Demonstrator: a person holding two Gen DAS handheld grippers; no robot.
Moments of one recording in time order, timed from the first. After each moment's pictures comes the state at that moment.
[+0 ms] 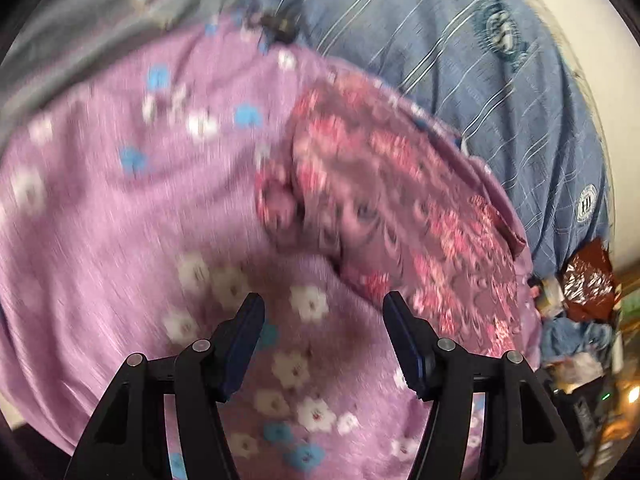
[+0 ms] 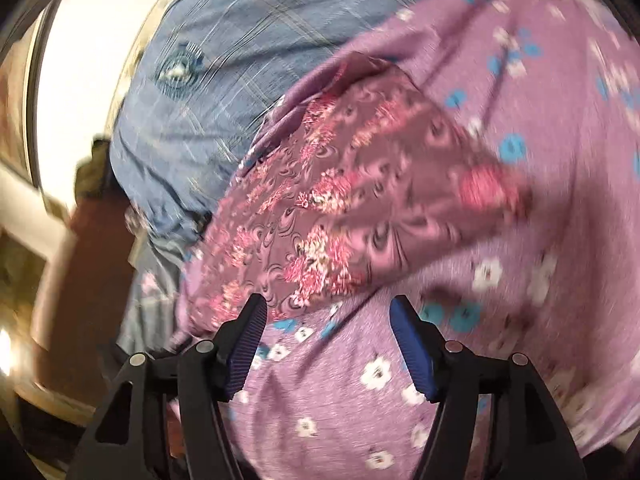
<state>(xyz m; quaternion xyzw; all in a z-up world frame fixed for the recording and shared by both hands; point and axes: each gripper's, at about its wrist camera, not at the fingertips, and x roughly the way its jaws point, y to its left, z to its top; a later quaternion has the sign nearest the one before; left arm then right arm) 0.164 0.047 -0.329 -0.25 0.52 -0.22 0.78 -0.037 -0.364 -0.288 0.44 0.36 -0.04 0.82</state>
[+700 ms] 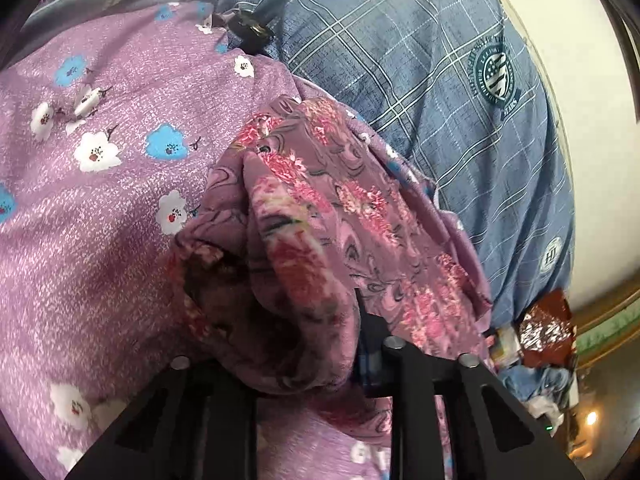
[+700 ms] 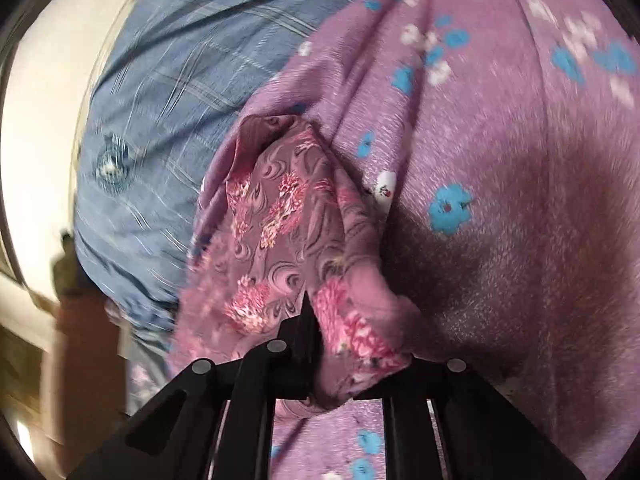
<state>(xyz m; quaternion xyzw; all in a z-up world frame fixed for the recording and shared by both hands) 0.247 0.034 -0.356 -0.34 0.45 -0.27 0.78 -0.005 -0.423 -0.321 0.48 0.30 -0.15 0.81</state>
